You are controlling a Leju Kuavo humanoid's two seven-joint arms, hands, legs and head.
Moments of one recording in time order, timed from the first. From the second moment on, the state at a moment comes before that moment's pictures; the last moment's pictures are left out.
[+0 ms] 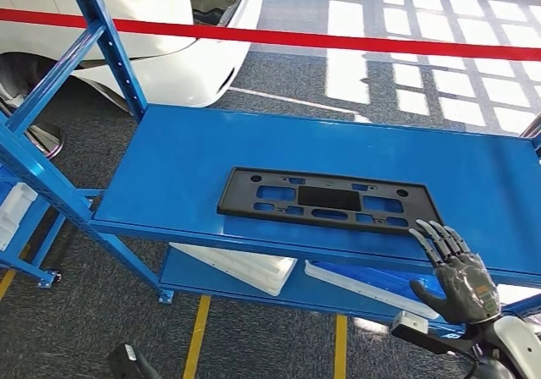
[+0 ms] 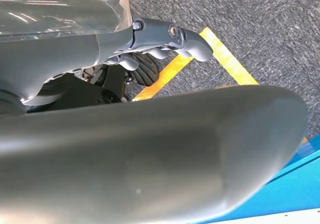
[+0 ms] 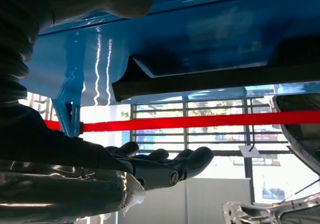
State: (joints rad) left arm -0.16 -0.20 0.88 -0.23 0.04 0.08 -0.43; right arm -0.14 -0.43 0.25 -1.43 1.06 -0.34 -0.38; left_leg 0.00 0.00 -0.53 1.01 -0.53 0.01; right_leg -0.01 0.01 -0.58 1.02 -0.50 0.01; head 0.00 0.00
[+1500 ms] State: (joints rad) left arm -0.16 -0.20 0.83 -0.23 0.04 0.08 -0.41; right arm -0.55 -0.48 0.65 -1.27 1.03 -0.13 -0.28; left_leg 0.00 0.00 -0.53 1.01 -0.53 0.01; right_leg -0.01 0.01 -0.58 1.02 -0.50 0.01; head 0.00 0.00
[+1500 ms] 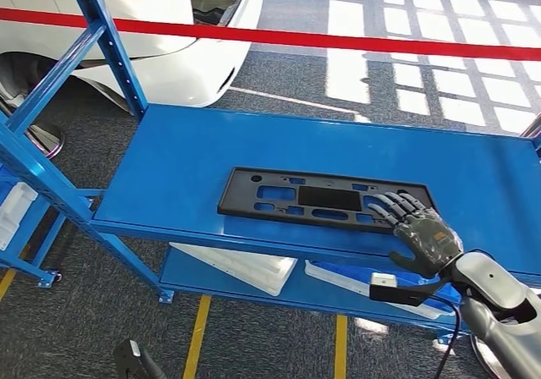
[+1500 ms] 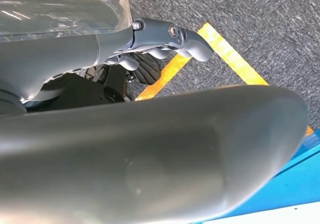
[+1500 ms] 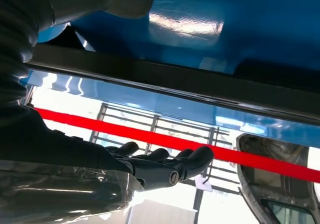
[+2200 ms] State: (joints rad) left arm -0.16 -0.20 0.83 -0.23 0.04 0.09 -0.41; right arm -0.57 -0.45 0.68 -1.29 1.07 -0.14 -0.26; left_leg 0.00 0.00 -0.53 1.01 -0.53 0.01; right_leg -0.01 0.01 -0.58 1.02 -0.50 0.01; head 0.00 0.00
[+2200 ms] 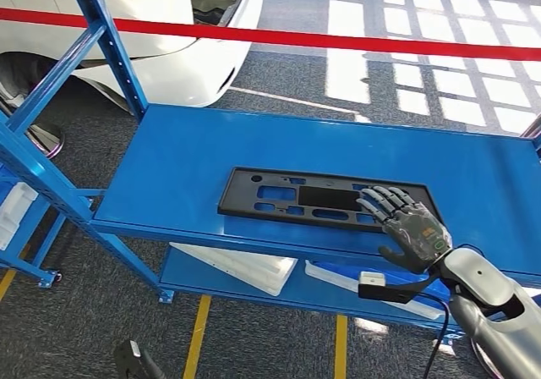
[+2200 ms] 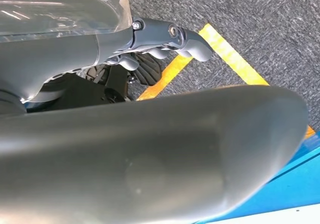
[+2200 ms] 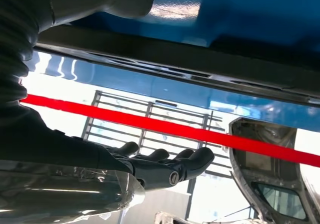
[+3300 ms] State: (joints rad) left arm -0.16 -0.20 0.81 -0.23 0.04 0.08 -0.40; right arm -0.54 -0.39 0.57 -1.02 1.15 -0.31 -0.22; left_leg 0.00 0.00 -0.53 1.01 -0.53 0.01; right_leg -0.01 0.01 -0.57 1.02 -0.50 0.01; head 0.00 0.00
